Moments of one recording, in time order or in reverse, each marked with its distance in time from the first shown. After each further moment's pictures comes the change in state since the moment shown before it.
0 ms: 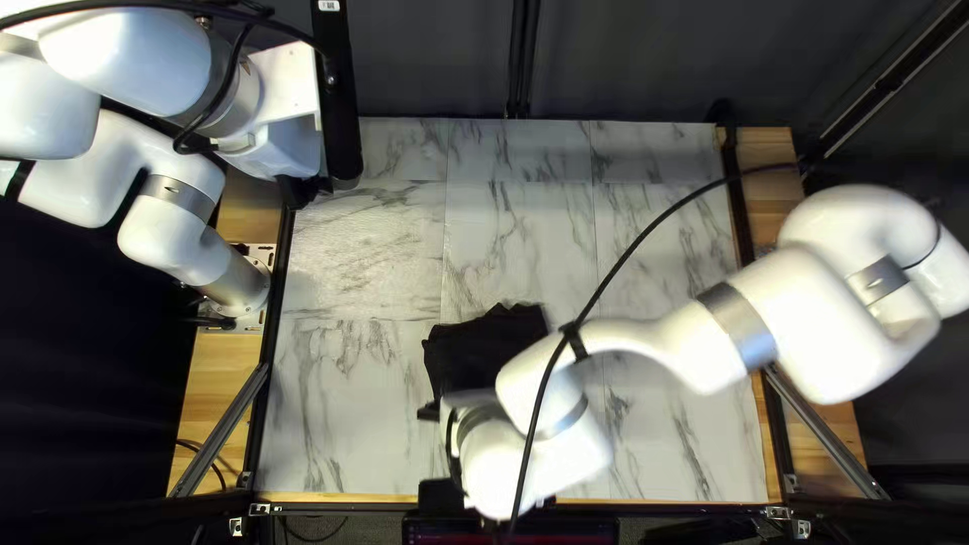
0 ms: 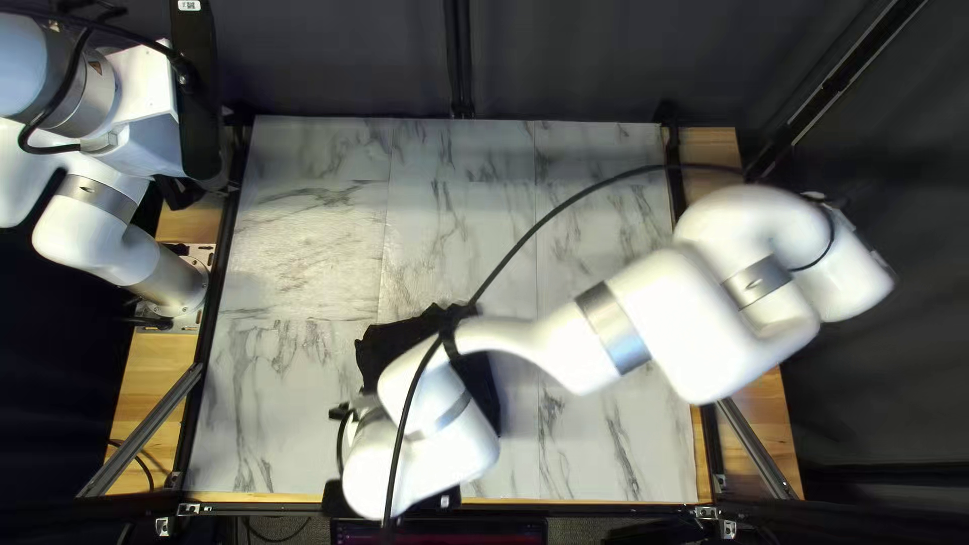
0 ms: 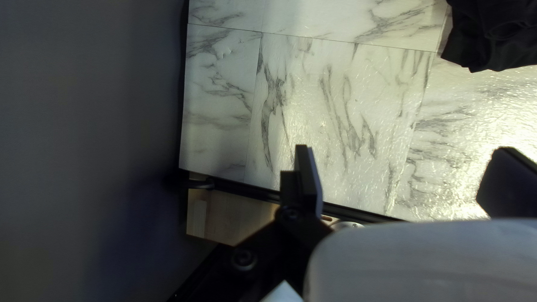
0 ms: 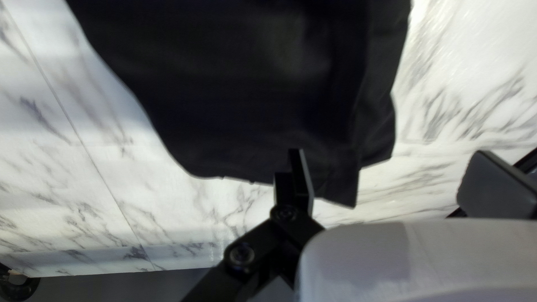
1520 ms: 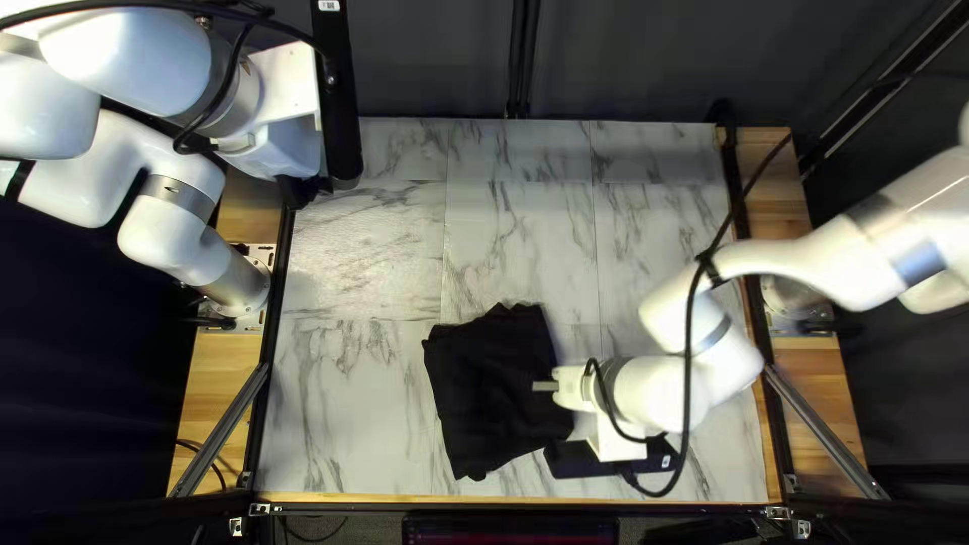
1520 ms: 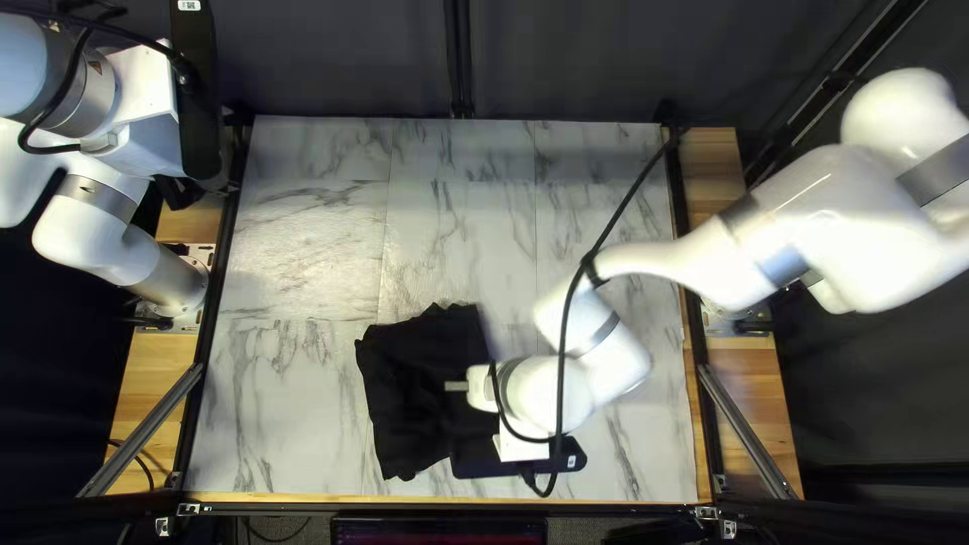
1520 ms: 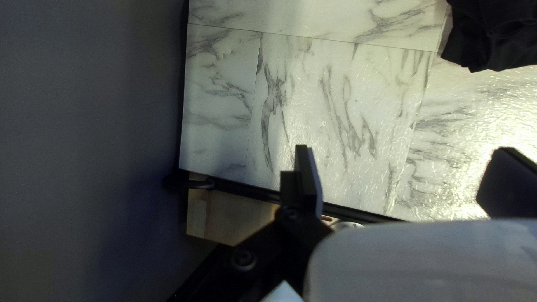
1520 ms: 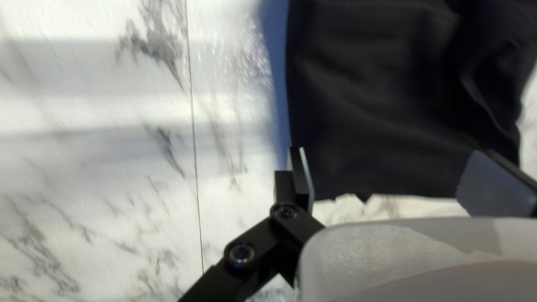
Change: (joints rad) left arm 0.000 0.000 0.000 0.000 0.000 0.000; right arm -0.067 -1.124 1.524 -0.004 -0.631 0.165
